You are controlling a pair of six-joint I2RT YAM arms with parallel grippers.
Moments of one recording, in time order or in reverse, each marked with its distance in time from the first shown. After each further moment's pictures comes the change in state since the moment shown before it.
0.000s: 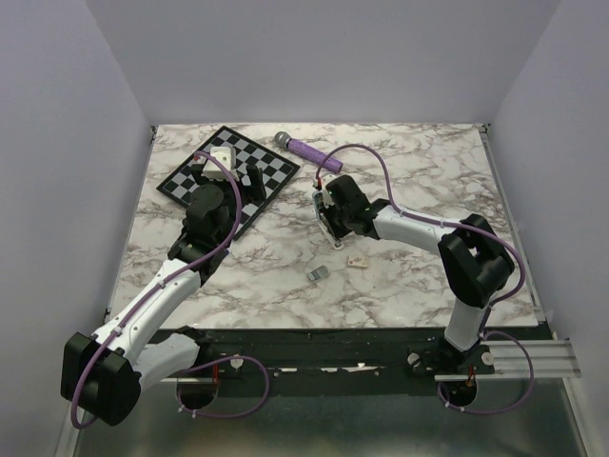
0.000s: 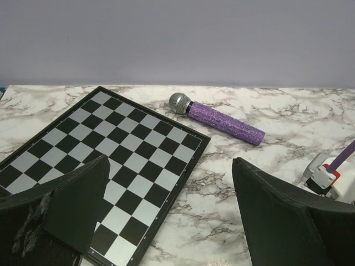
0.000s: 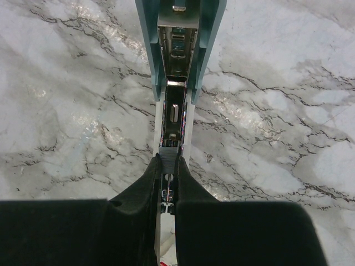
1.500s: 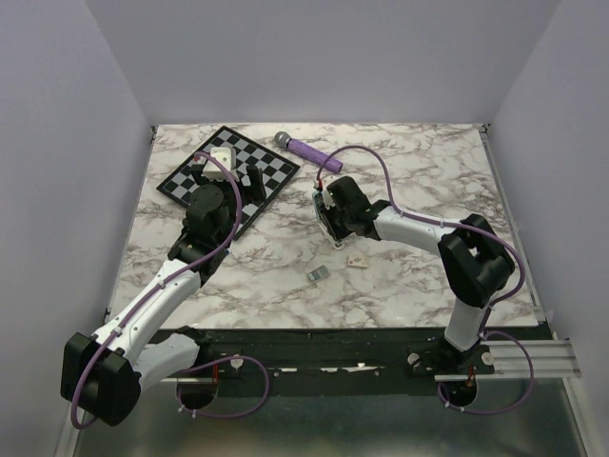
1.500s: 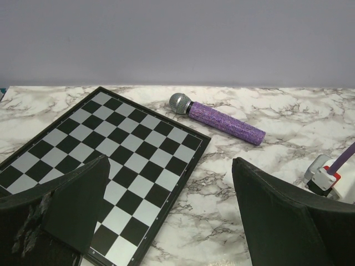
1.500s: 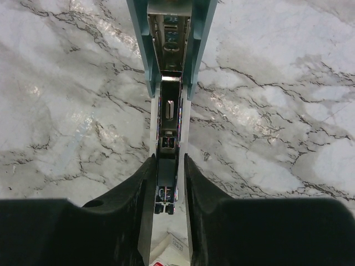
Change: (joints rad) left arm 0.000 -0.002 -0.005 0.006 0.001 0.005; right arm -0.008 0.000 -0.017 0.012 0.000 -0.006
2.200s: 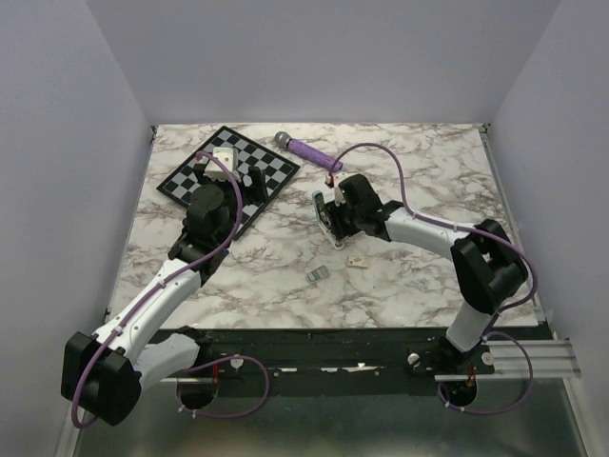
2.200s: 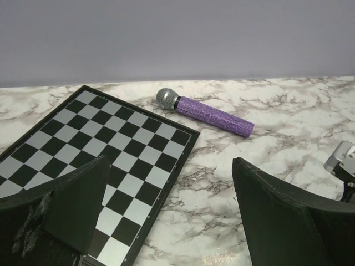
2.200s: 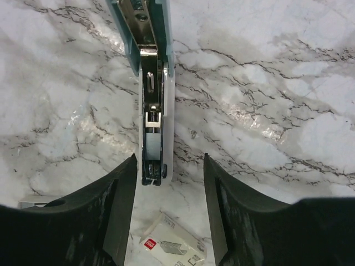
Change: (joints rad) left arm 0.000 0.010 0.000 0.000 0.059 -0.002; right arm -0.039 -0.100 -0.095 0.045 -0.032 0.027
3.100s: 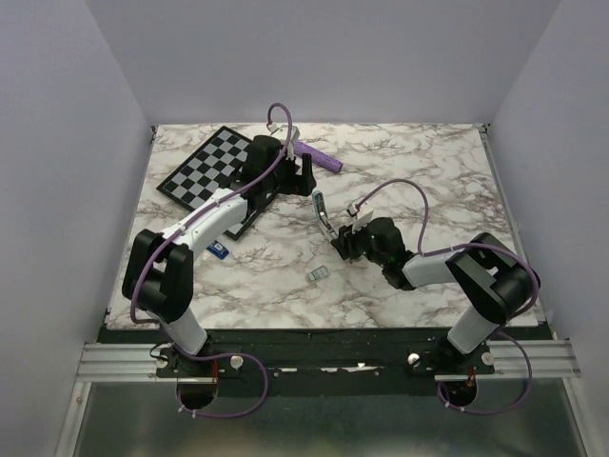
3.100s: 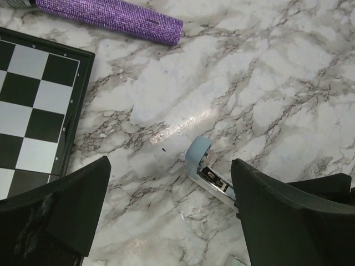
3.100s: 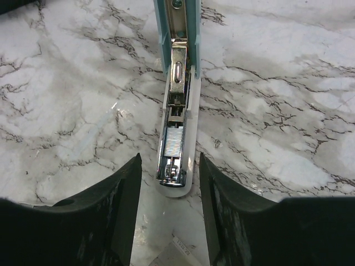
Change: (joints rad) left arm -0.013 0.593 0.498 -0.385 0.400 -0.143; right arm 0.000 -0.070 -0.555 0.919 -0.088 0.027
